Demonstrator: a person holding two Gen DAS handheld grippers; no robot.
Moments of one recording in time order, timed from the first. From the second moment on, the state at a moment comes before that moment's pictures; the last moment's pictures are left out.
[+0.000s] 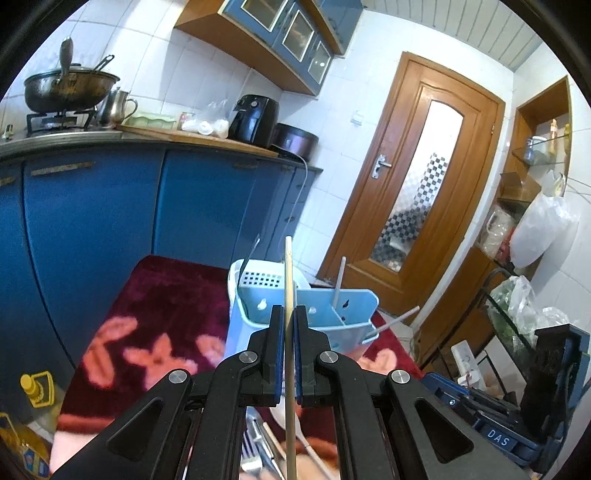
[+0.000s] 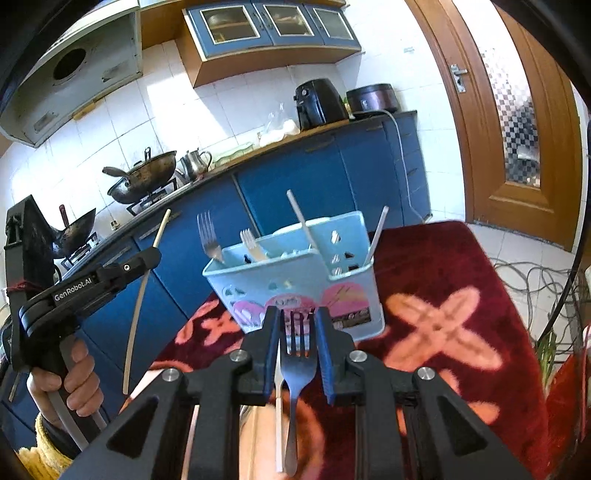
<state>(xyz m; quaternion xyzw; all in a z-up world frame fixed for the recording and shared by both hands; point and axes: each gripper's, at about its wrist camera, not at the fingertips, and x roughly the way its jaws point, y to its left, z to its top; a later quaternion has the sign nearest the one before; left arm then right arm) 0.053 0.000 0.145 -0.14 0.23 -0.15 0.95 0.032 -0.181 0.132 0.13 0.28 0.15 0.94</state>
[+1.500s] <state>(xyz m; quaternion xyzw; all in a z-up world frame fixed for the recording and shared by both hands) 0.146 -0.034 0.133 -0.12 0.07 -0.05 0.99 0.070 -0.197 0.246 0.07 0.16 0.10 0.98</state>
